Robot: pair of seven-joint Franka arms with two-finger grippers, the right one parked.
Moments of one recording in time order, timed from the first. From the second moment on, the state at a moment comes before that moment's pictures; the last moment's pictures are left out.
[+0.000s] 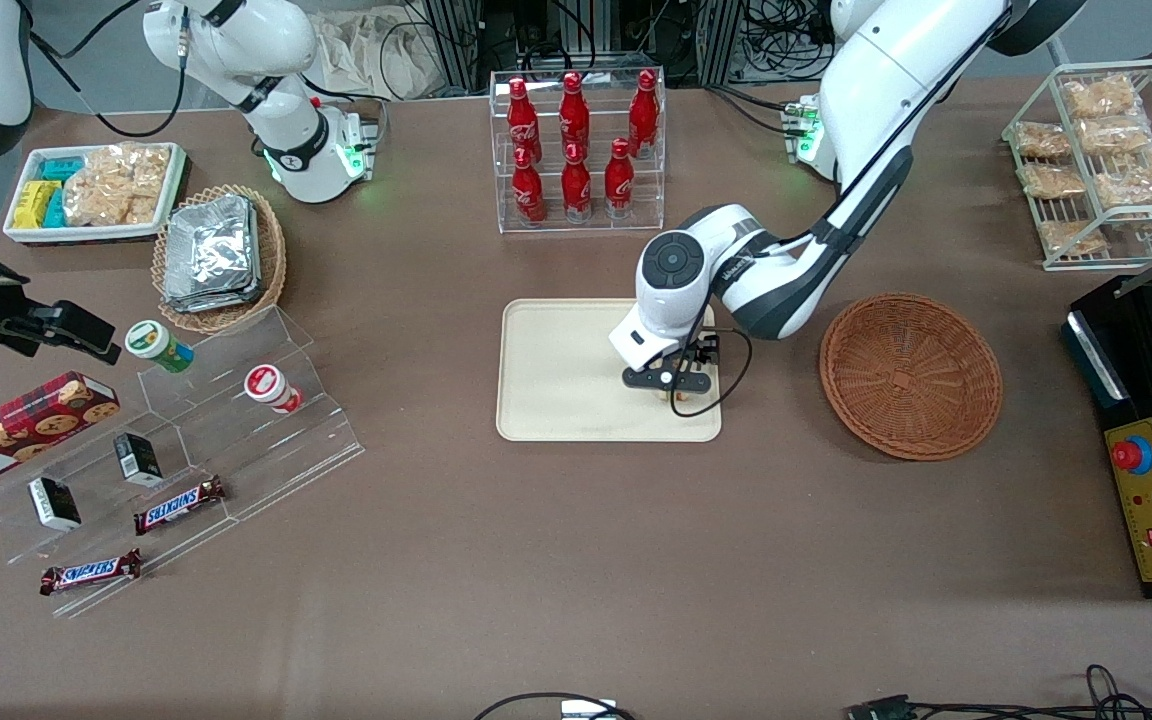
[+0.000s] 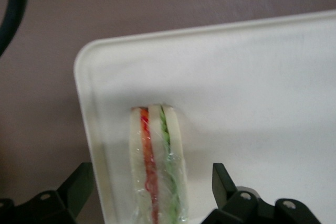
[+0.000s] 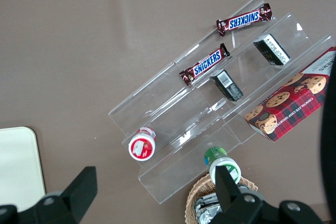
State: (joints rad) arm -0.16 0.54 -0.58 -1.86 0.41 2.19 -0.84
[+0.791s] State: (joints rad) arm 0.05 0.46 -0.58 -1.76 0.33 2.06 -0.83
